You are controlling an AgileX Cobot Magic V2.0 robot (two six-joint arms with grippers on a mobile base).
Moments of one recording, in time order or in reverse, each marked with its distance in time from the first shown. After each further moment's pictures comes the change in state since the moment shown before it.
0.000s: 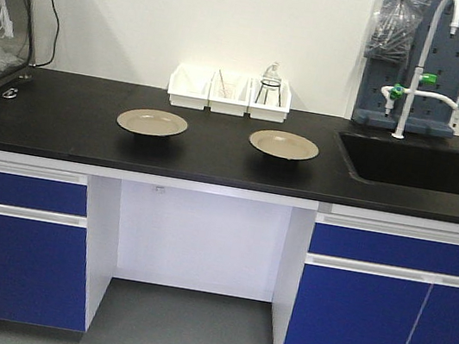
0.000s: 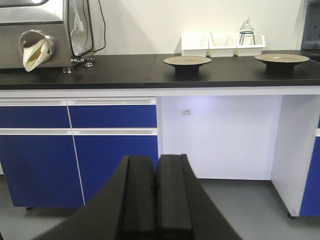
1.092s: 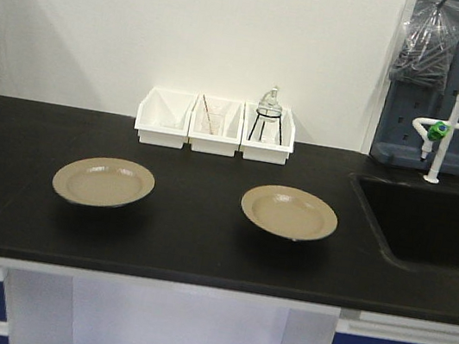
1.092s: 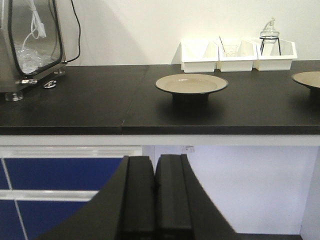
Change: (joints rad) left arm 0.000 0.000 0.000 0.000 0.000 0.000; right arm 0.000 0.000 0.000 0.000 0.000 0.000
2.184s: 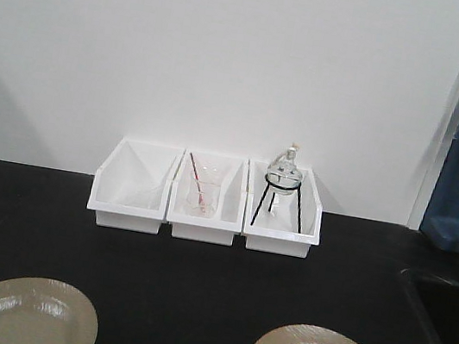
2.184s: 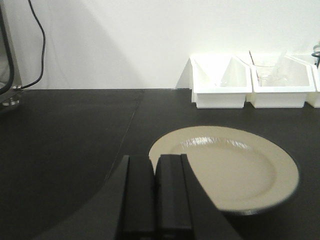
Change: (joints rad) left arm 0.000 0.000 0.000 0.000 0.000 0.000; right arm 0.000 0.000 0.000 0.000 0.000 0.000
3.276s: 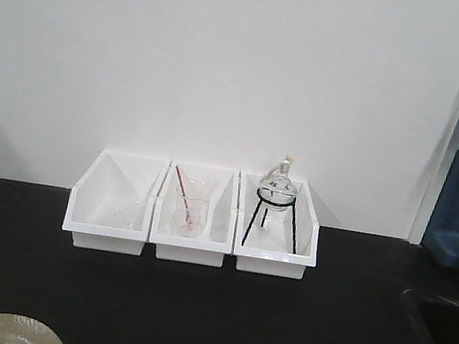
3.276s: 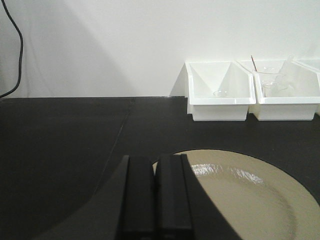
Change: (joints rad) left arm 0.000 0.000 0.000 0.000 0.000 0.000; right arm 0.000 0.000 0.000 0.000 0.000 0.000
